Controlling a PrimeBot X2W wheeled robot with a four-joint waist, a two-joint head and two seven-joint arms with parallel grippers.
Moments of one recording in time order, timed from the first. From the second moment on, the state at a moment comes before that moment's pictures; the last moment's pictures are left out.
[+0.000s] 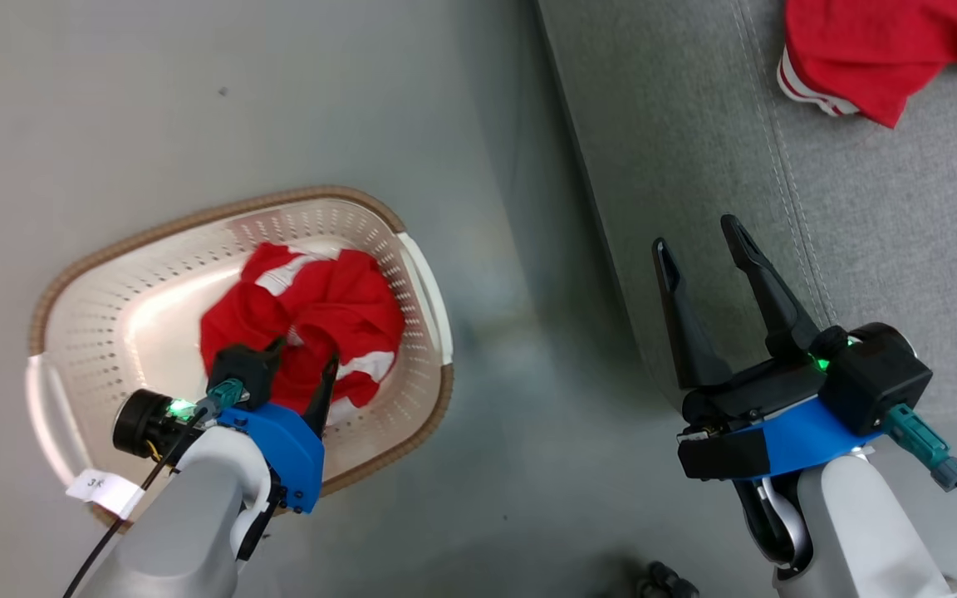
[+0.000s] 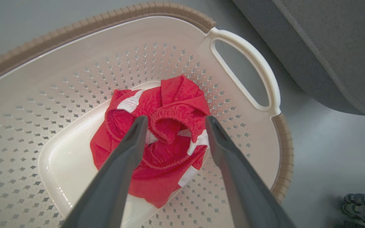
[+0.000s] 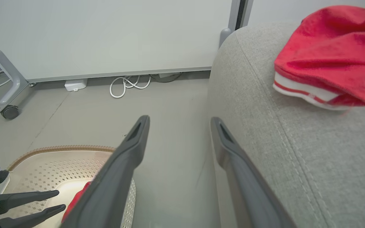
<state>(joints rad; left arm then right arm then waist) -0.57 0.24 -0.64 0.90 -0.44 -0.13 -0.19 -0.30 -0.05 0.17 0.10 0.15 0.13 -0.25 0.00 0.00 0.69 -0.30</state>
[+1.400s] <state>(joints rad) -0.81 0.27 -1.04 1.09 -0.71 -0.13 -0.14 -0.31 -0.05 0.22 -0.03 0.19 0.13 -0.26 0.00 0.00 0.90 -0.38</state>
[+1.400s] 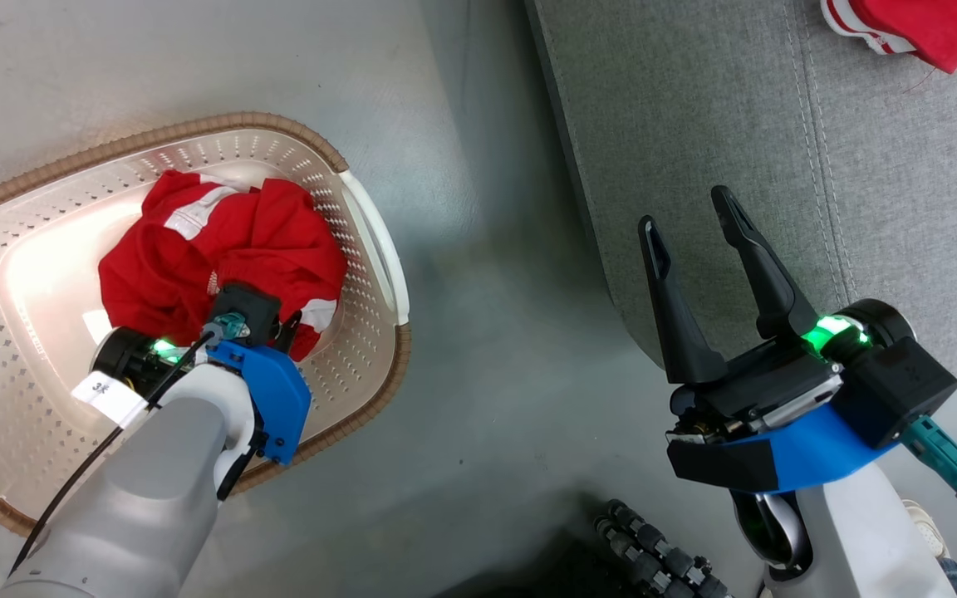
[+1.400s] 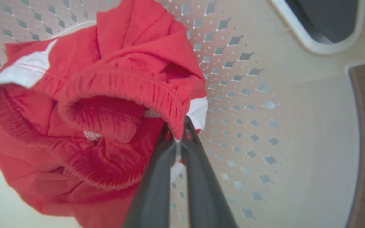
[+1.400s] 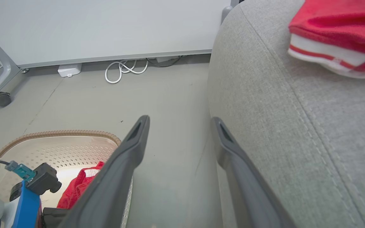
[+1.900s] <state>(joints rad) -0.82 0.23 -1.05 1.11 -0.80 -0.13 -0.22 -0.35 -0.05 0.23 0.01 0.15 0.13 -0.26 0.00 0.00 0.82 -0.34</state>
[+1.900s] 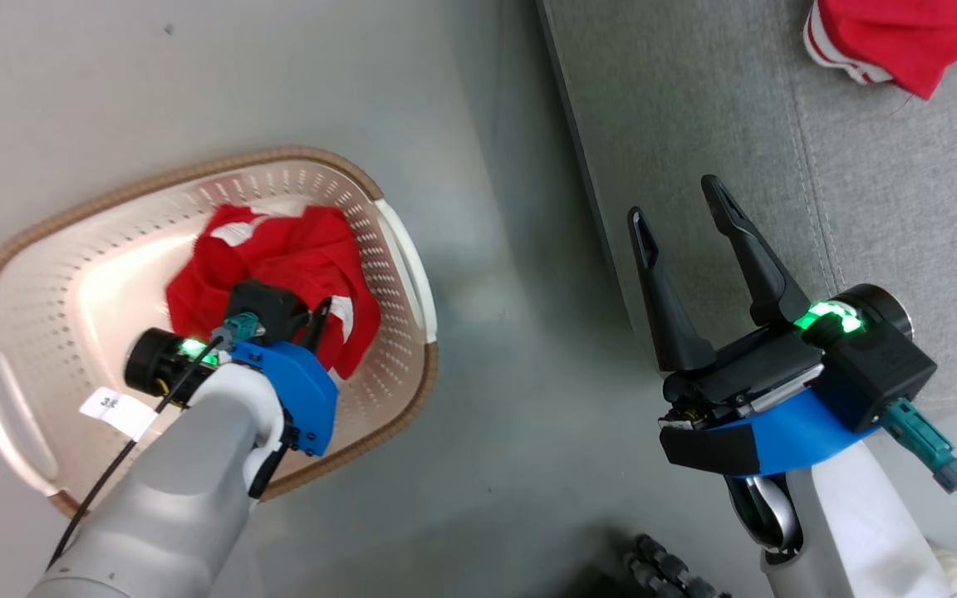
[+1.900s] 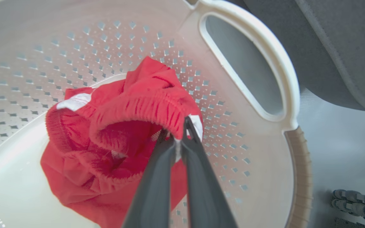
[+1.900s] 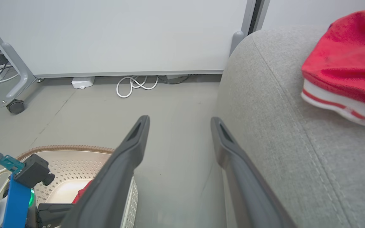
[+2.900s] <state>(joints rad) -0.52 0.16 -0.86 0.86 -0.69 -0.13 -0.26 -0.19 -0.05 0.18 0.12 0.09 0.13 -0.19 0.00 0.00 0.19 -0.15</state>
